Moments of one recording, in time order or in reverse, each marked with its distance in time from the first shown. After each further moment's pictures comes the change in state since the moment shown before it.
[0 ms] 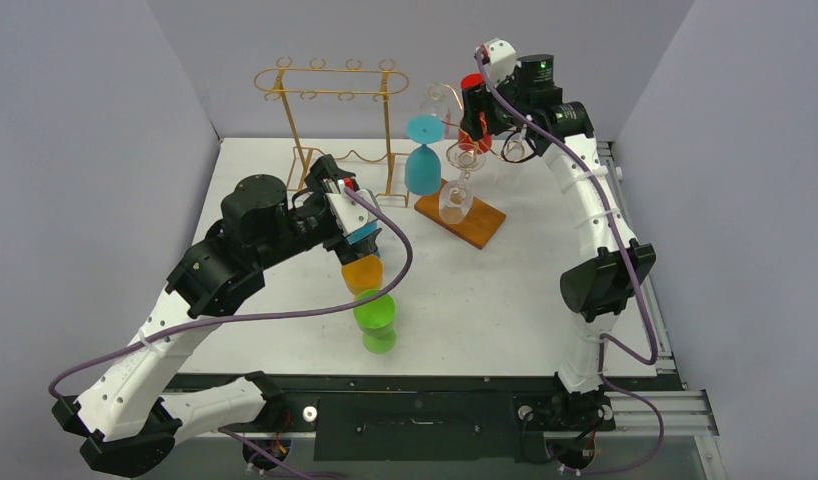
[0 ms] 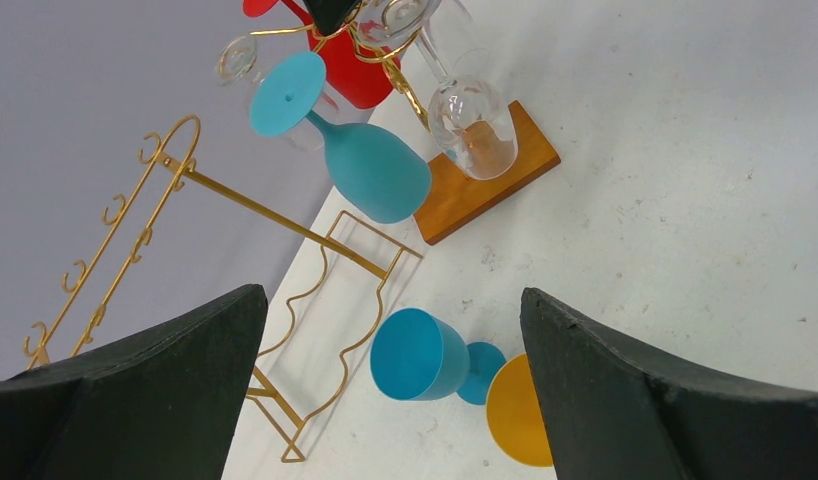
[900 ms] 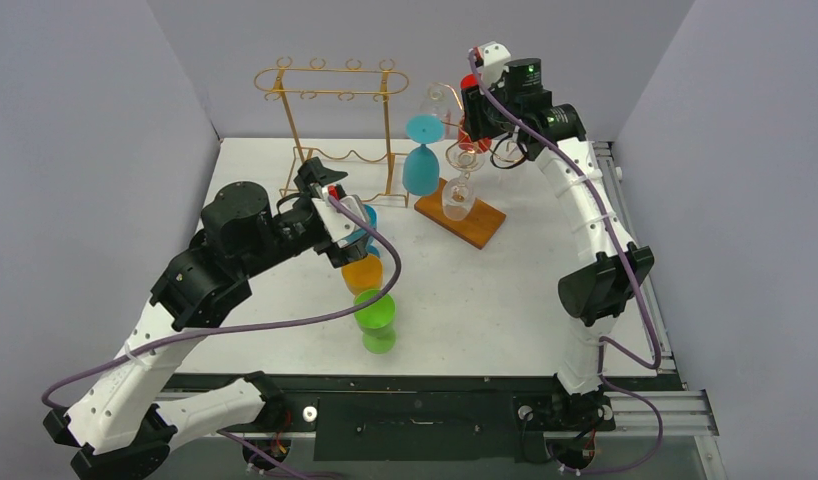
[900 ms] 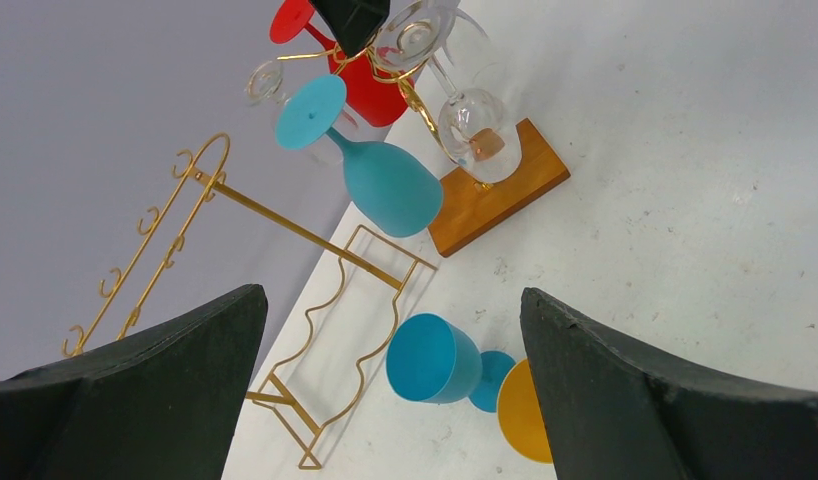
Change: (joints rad) left arm 0.000 -0.049 0.000 0.001 0.008 0.018; right arm 0.053 -0.019 -0.016 -0.031 0.145 0.065
